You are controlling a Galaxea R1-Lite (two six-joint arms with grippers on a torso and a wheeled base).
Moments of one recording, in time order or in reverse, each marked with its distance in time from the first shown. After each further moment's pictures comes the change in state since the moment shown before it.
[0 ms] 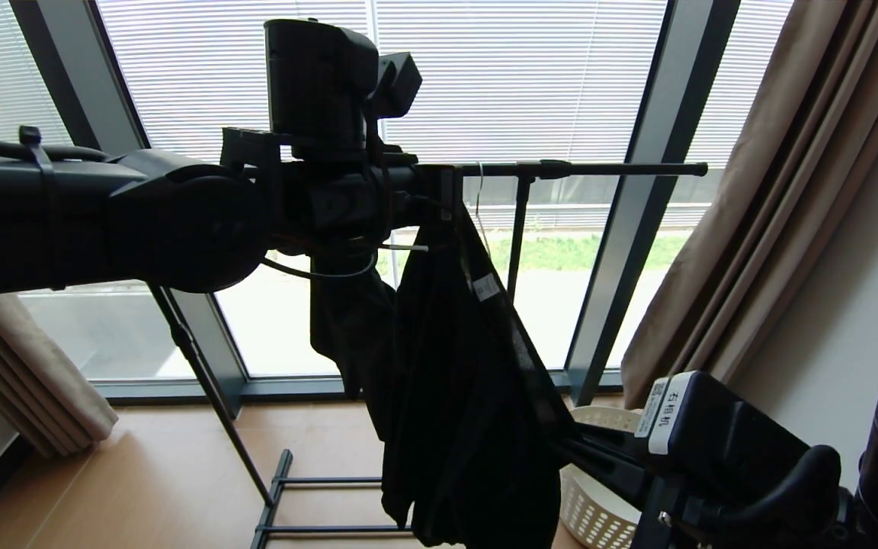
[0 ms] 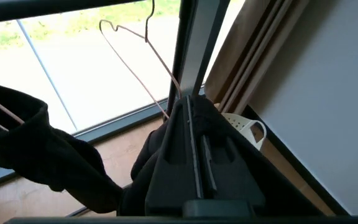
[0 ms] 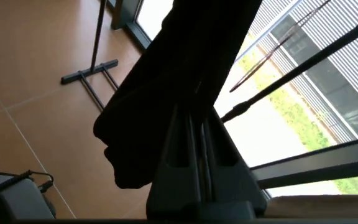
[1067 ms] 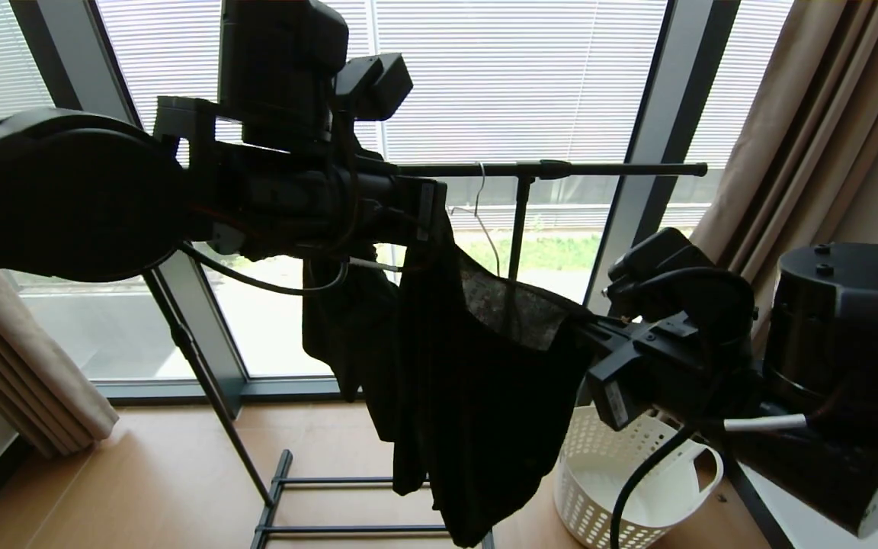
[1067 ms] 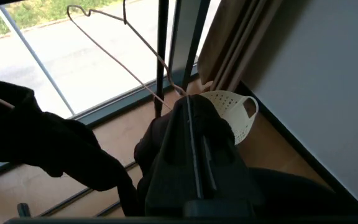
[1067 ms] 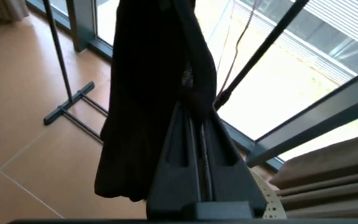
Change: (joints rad) left arm -0.017 -0.122 0.060 0.211 -0.034 0.048; right arm -0.211 0.127 -0.187 -0.006 -0.217 0.114
